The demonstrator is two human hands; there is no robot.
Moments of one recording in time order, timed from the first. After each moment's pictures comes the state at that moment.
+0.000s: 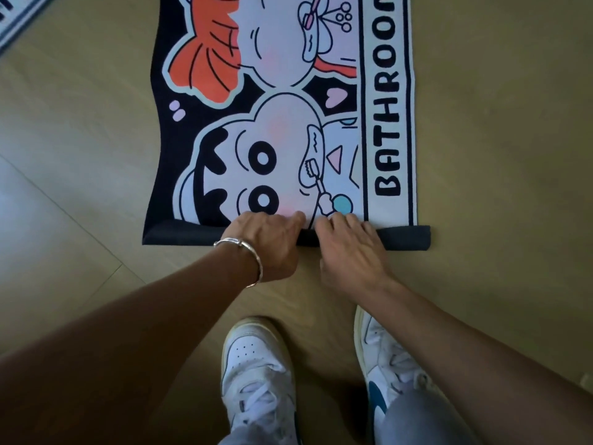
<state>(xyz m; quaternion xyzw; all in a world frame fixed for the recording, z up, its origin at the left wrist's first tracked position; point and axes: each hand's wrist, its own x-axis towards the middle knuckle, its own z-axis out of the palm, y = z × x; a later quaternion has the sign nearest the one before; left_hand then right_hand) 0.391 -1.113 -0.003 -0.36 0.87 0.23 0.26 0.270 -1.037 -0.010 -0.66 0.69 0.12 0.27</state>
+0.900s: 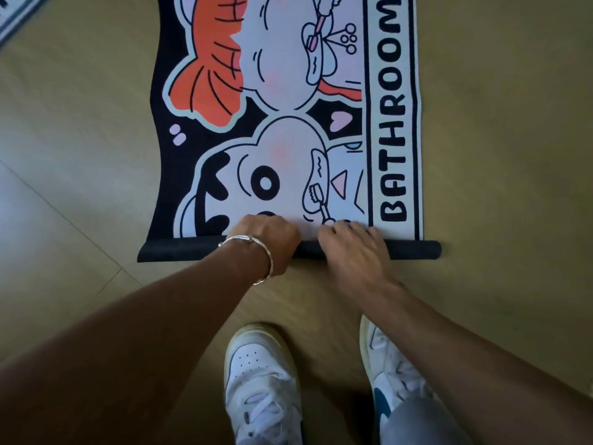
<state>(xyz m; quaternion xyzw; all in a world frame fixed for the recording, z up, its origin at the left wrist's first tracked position) 0.391 -1.117 -0.019 -0.33 0.87 0.17 0.32 0.276 -1.045 -0.007 -0.64 0.70 0.16 0.28</state>
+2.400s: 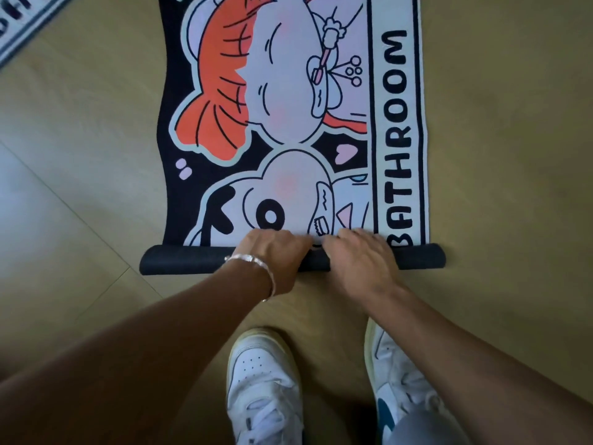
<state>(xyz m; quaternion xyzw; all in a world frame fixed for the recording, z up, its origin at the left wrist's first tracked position) 0.401 -1.107 -0.014 -0.35 0.87 0.23 0.27 0.275 -1.050 -0.002 -0.63 0.69 0.16 0.32</state>
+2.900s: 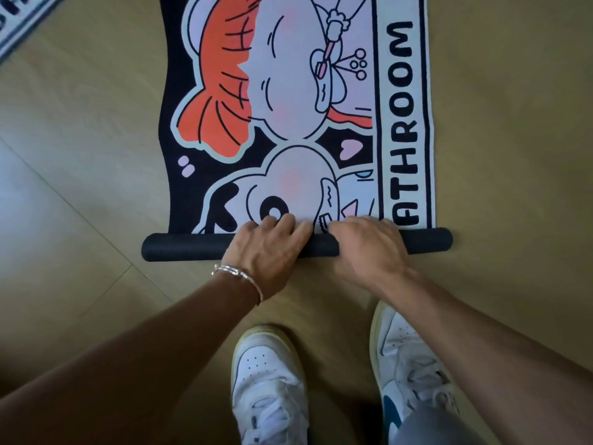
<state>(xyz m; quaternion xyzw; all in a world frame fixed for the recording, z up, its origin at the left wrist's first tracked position) 0.420 -1.099 -0.019 -0.35 0.91 0.16 0.18 0.267 -1.061 -0.004 -0.62 0.70 0.13 0.32</state>
